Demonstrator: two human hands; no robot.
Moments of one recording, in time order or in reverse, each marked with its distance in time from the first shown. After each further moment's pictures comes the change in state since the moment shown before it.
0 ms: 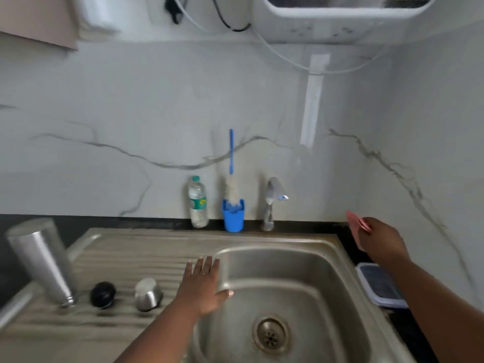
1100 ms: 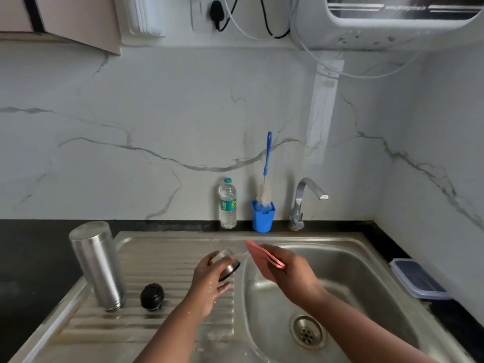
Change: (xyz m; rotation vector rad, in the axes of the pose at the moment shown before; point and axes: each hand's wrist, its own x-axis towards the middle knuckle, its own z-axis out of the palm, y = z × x) left_hand -0.048 -0.085 -0.030 -1.918 0.133 -0.312; right_hand -0.178 -0.212 0.113 0.509 -0.373 -0.412
